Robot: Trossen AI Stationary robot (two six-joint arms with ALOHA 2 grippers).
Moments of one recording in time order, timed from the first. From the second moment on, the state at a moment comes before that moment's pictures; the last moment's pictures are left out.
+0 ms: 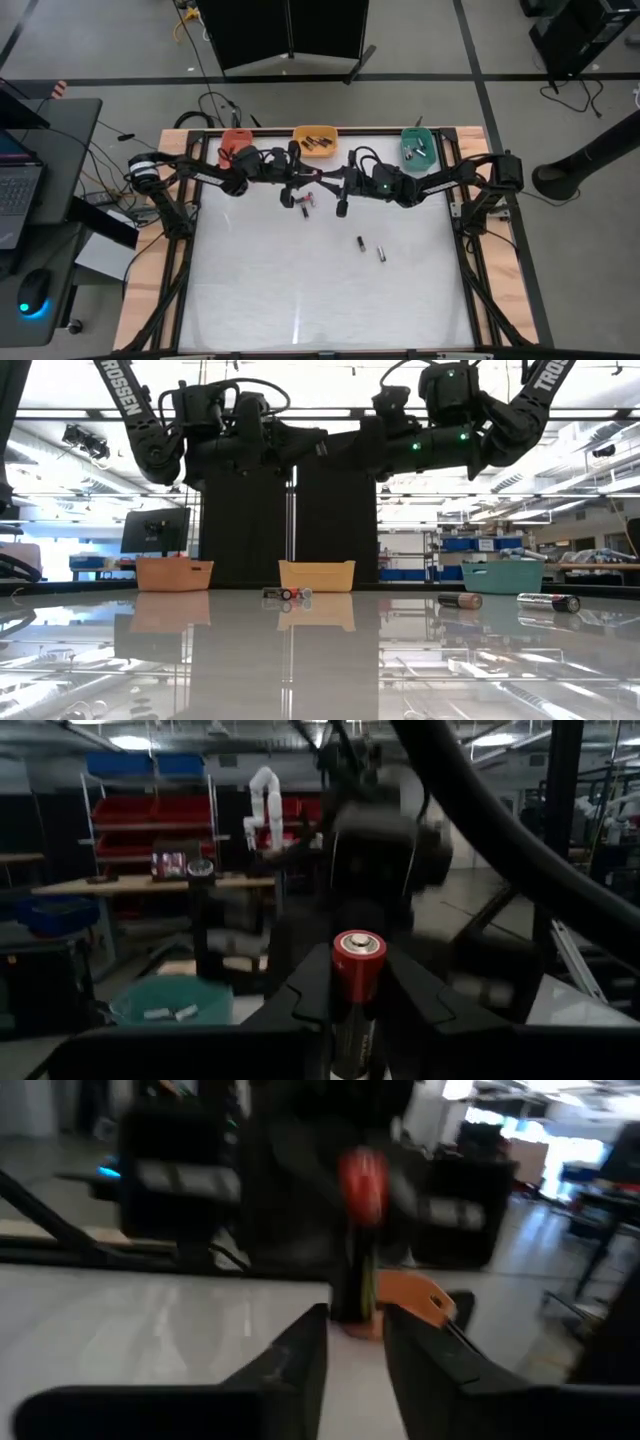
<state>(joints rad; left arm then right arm) 0.39 1.67 0.63 1.28 0.49 -0.06 -0.19 1.69 0.70 0.98 0.06 -0.16</state>
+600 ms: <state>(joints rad) 0.61 1.36 0.79 0.47 0.55 0.14 -0.19 1.63 0.70 0.76 0.28 -0.21</state>
